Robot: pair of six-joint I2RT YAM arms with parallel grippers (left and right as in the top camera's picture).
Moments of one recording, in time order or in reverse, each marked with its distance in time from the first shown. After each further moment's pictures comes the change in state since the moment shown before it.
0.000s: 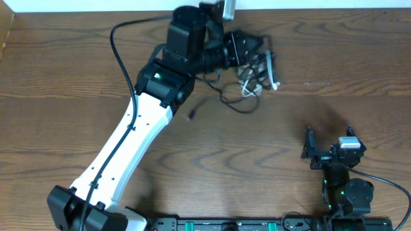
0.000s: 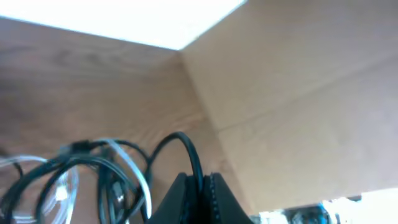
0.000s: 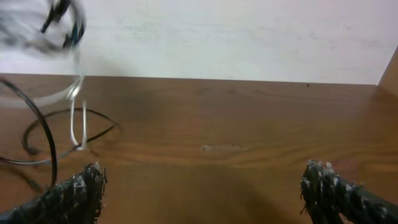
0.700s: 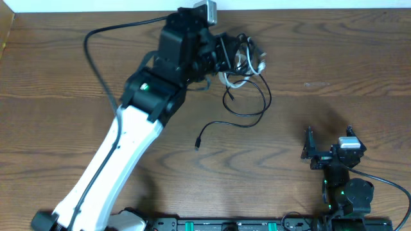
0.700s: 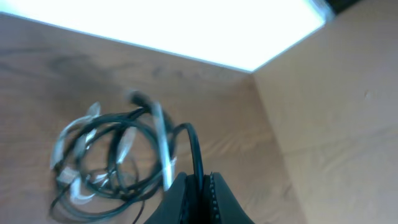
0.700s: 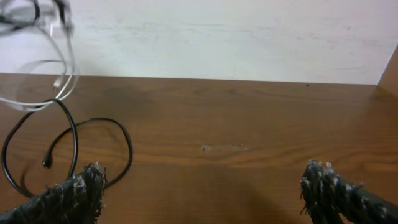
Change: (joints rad) left arm -0.024 -0.113 0.014 -0.301 -0.346 0.118; right arm 0.000 0.000 0.000 0.000 0.000 0.000
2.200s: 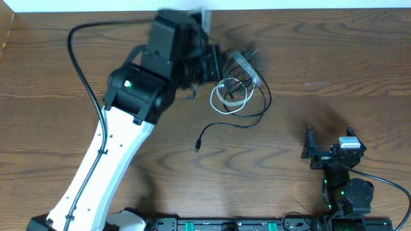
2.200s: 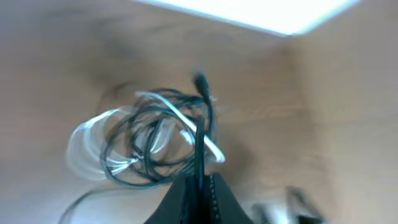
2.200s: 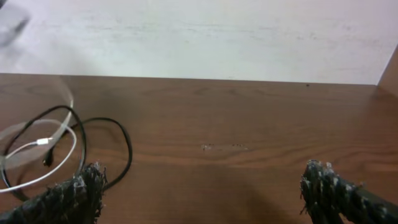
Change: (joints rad) left arm 0.018 0.037 0.172 -0.393 -0.076 0.067; right arm 0.000 0.000 0.000 0.000 0.000 0.000
